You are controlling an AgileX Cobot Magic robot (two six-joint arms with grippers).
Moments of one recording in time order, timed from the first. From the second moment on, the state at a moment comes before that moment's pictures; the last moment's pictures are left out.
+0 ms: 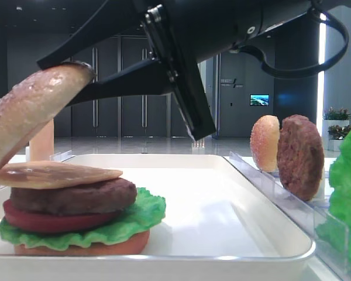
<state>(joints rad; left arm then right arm) 0.05 -0.01 -0.47 0.05 1.11 0.01 0.63 1.80 -0.90 1.67 0.91 -1.07</state>
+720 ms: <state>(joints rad) 0.05 -0.01 -0.47 0.05 1.11 0.01 0.63 1.80 -0.90 1.68 0.91 -1.10</state>
